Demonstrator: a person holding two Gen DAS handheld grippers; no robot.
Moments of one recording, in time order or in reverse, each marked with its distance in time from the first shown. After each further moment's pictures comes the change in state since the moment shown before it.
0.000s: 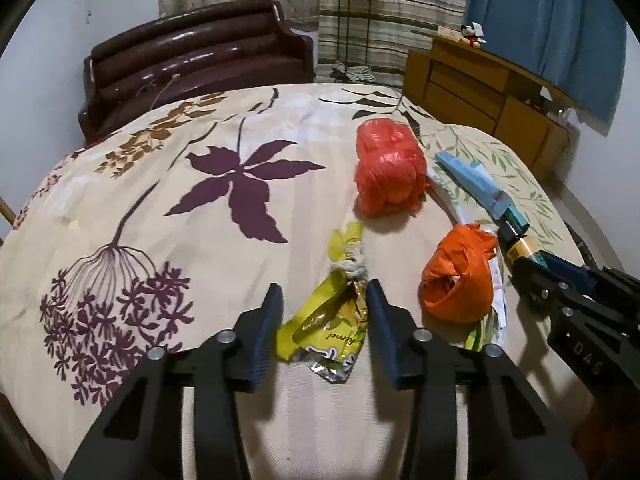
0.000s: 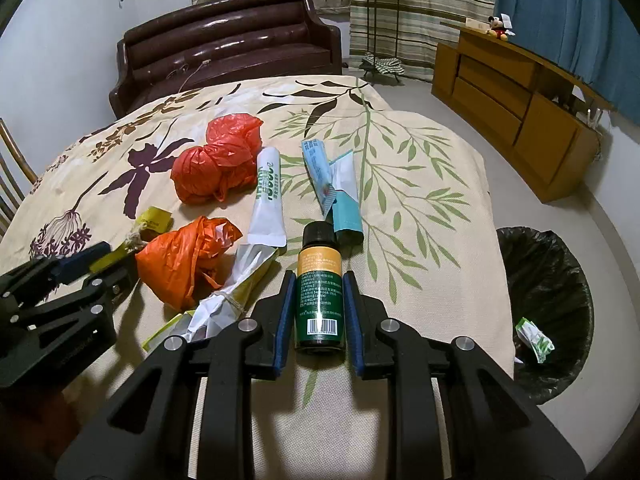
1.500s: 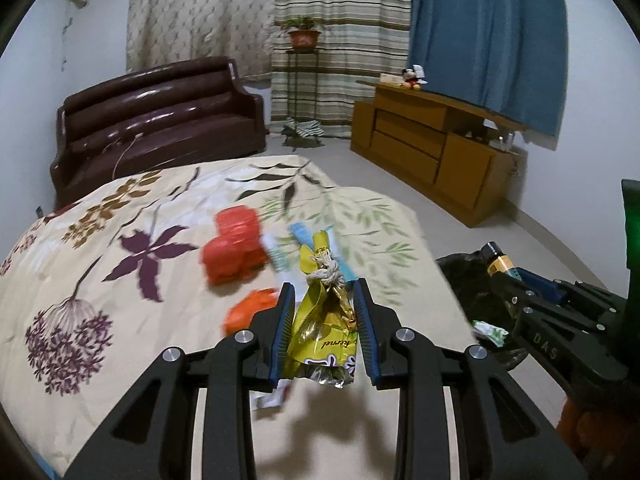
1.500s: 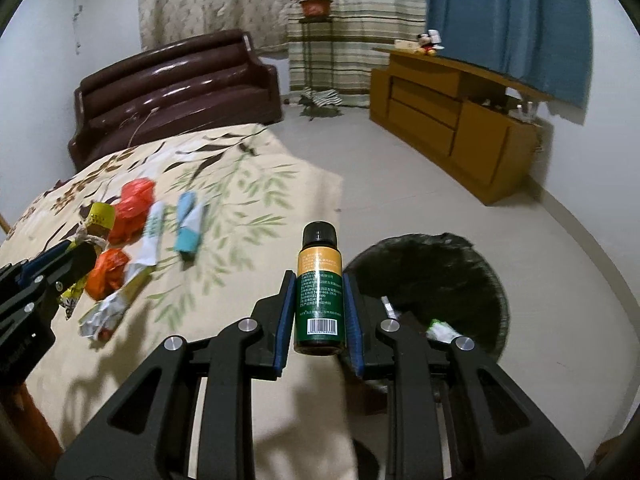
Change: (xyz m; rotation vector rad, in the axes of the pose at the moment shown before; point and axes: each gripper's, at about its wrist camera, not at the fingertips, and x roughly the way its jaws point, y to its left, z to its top) left arm -0.059 -0.116 0.013 0.081 -0.210 -0.119; right arm -0.067 -0.113 -0.018 0.130 -0.145 -0.152
